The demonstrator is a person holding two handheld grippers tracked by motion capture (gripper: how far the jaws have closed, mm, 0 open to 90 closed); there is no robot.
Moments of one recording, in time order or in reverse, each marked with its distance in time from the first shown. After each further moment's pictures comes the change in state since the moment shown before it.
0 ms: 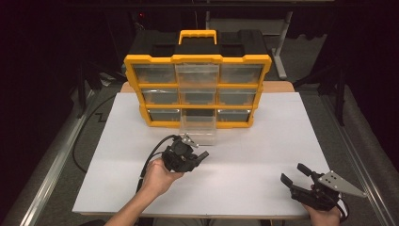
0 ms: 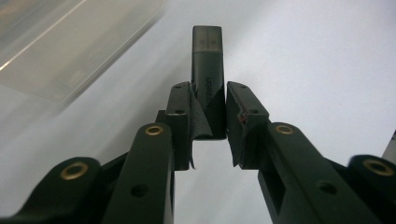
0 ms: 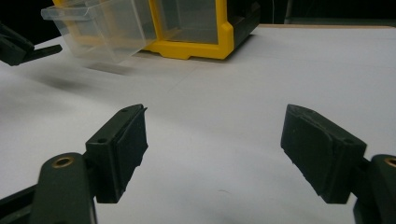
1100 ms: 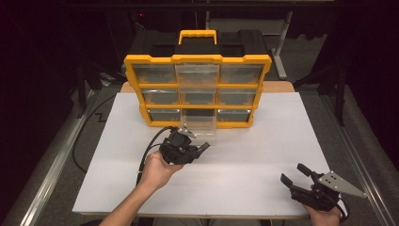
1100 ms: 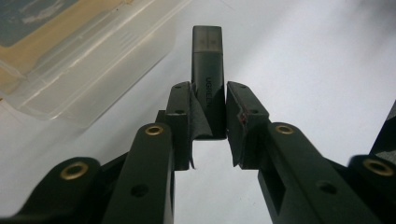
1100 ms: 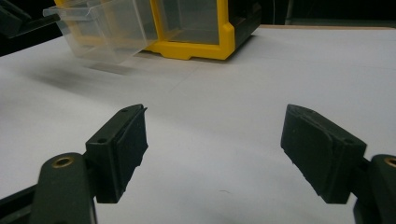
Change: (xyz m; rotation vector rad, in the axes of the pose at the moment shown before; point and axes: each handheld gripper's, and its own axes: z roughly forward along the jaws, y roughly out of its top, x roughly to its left) left arm 0.008 0.015 -0.021 -0.059 -0.015 -0.026; right arm 0.000 0.000 0.000 -0.002 0.006 -0.003
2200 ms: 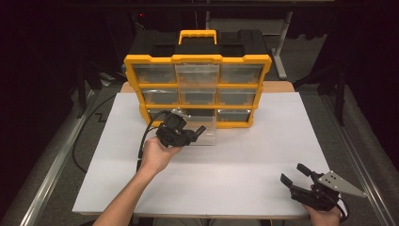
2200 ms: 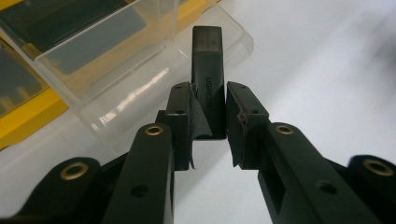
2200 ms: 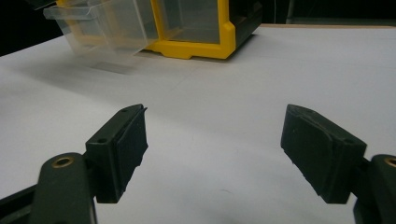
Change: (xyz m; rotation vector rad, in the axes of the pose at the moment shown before) left arm 0.035 0.023 -0.008 -0.053 0.023 -0.089; right arm 0.000 0.000 0.000 0.003 0.000 0.000
